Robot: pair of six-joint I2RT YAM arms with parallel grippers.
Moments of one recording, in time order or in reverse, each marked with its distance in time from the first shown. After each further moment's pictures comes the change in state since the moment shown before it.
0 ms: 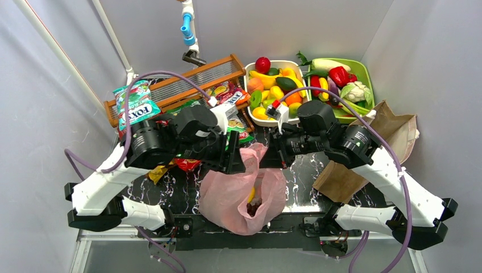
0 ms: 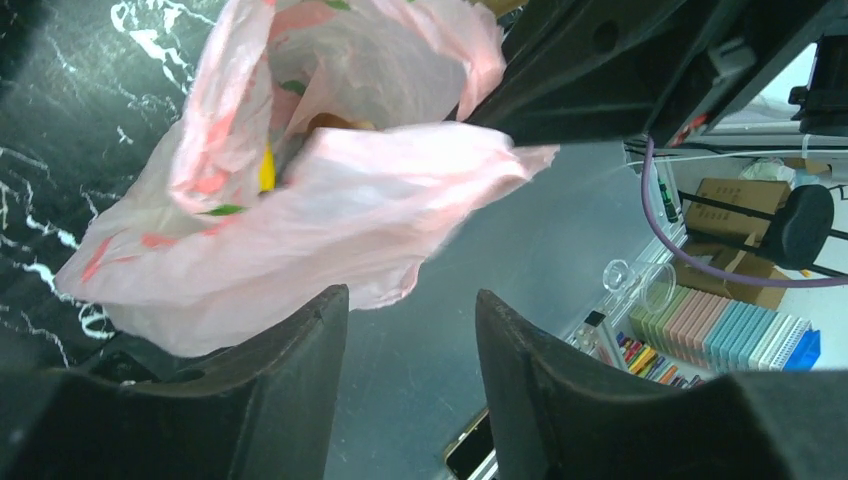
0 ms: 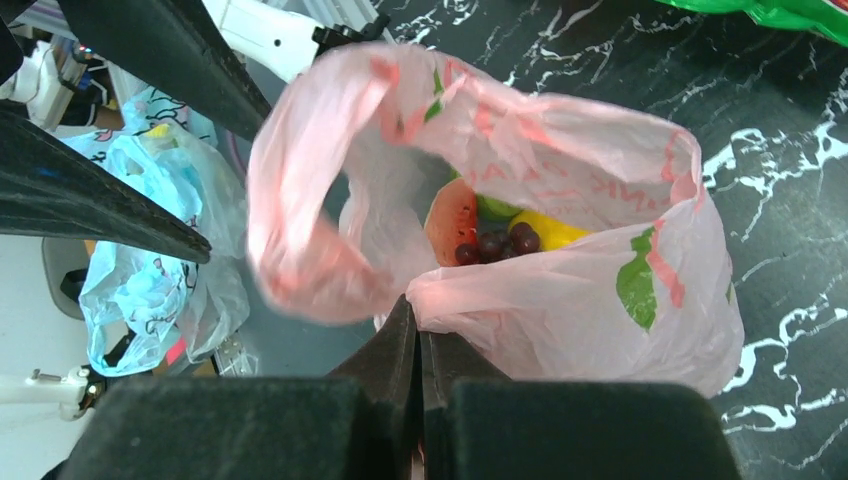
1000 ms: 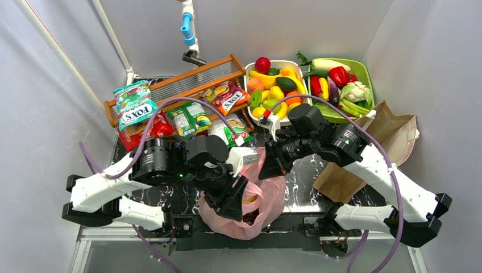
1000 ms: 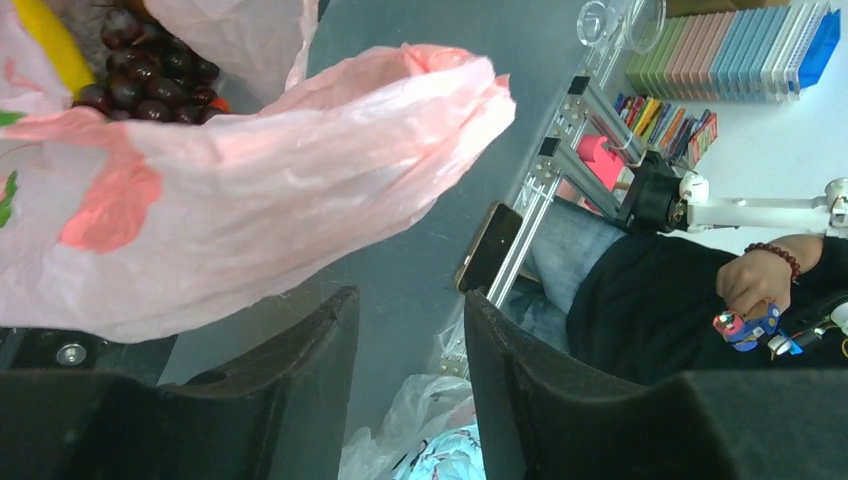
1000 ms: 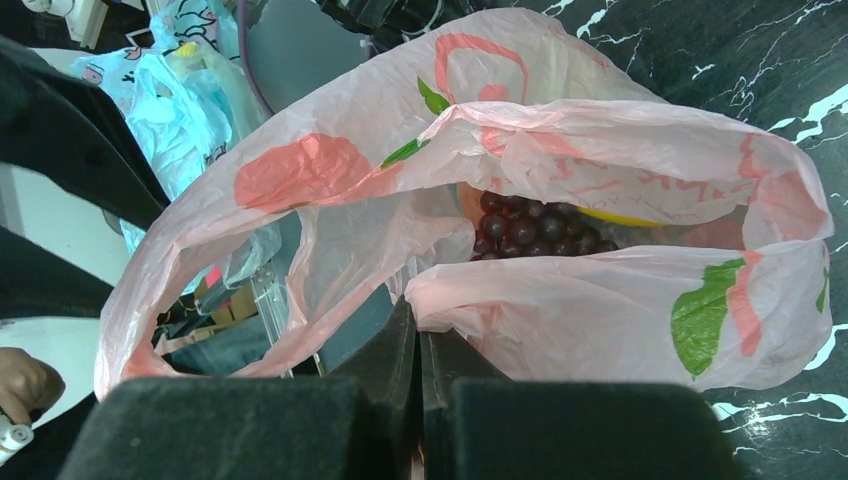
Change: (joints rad) left arm -0.225 -0.076 -0.151 -0.006 0.267 0.080; right arm 0.000 0.037 -0.044 -0.035 -0.161 -0.034
